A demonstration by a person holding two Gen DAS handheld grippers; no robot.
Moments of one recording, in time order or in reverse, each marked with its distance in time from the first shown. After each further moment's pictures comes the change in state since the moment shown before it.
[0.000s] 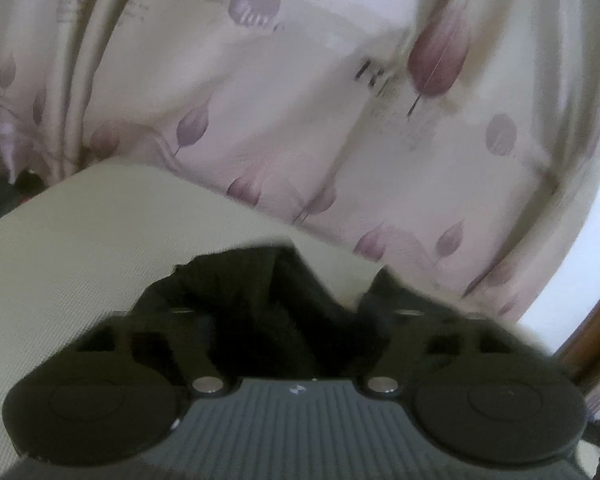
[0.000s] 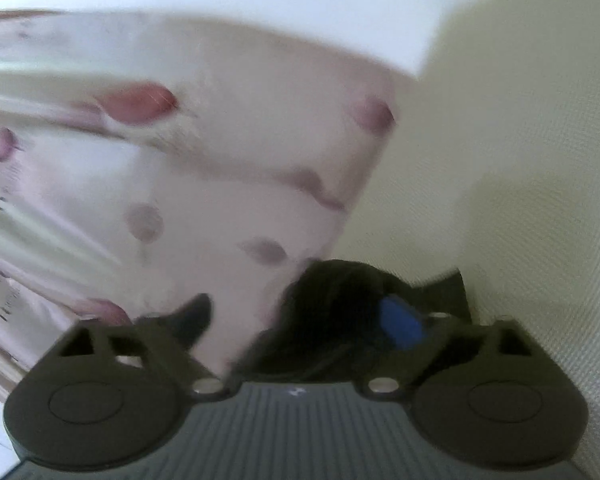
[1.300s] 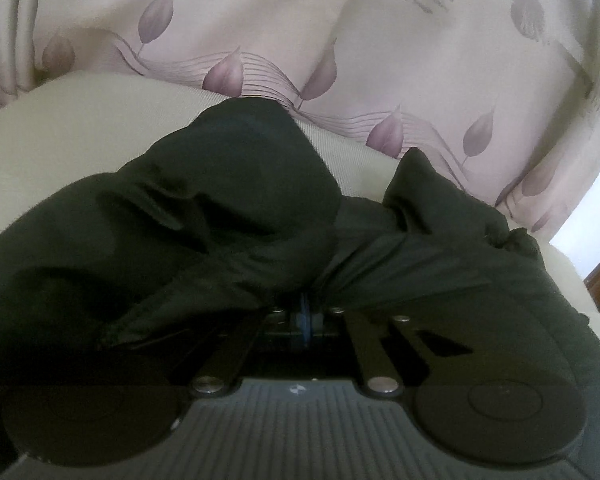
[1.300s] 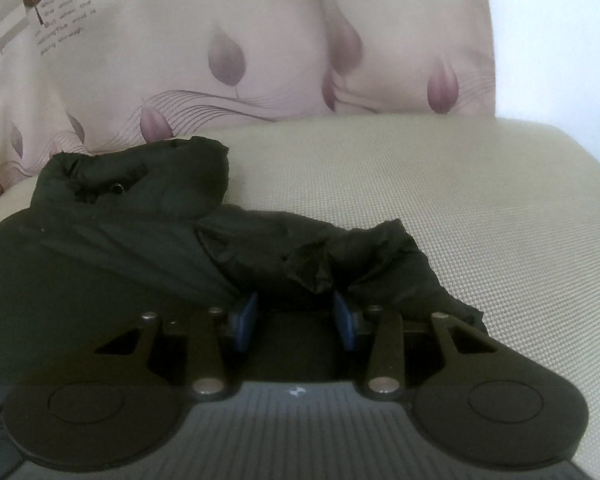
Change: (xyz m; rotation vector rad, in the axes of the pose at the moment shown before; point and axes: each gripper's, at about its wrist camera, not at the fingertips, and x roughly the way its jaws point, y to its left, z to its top) left arm 0.114 0.003 -0.063 0.069 0.254 0.032; right arm 0.123 0.026 -0.087 -0.903 0.340 -0.519
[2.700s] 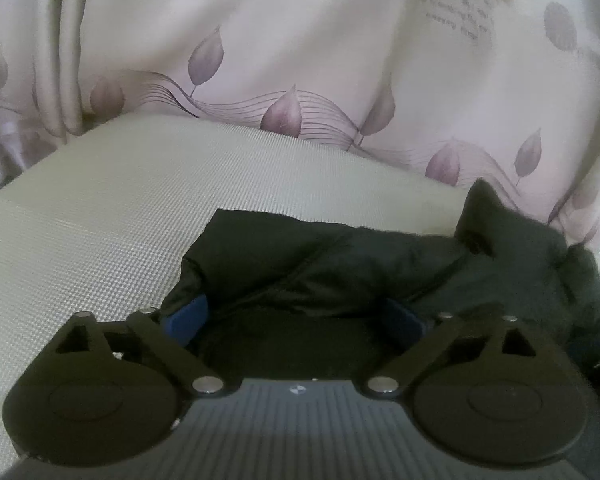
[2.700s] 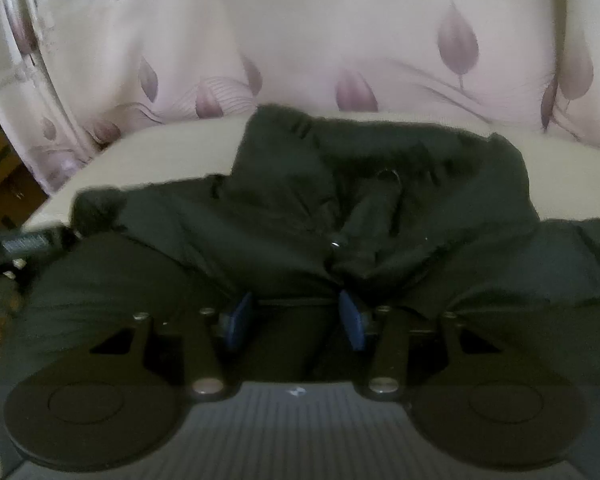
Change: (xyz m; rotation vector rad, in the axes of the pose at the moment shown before) left arm -0.011 0.023 0.011 0.061 -0.101 0.169; right arm 0.017 0.153 0.030 -0.088 0.115 0.336
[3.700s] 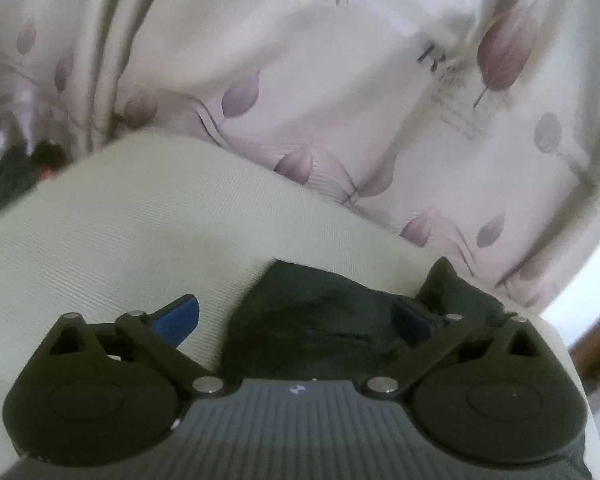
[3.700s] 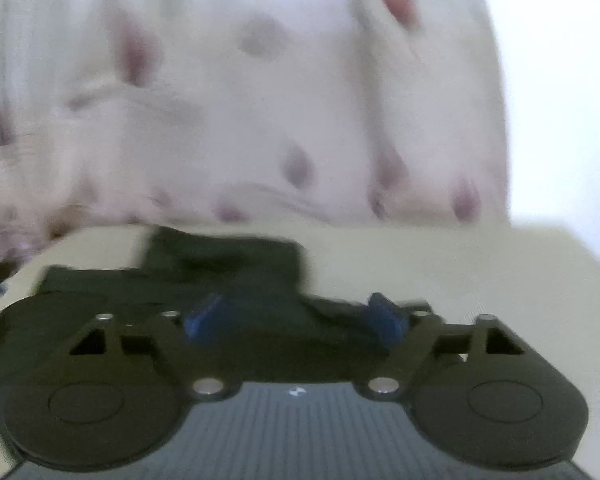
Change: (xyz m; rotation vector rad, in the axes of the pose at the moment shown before) left arm -0.080 0.083 0.039 -0.171 -0.018 -0.156; right arm -0.179 -0.046 -0.066 -0.124 -0.400 -0.172
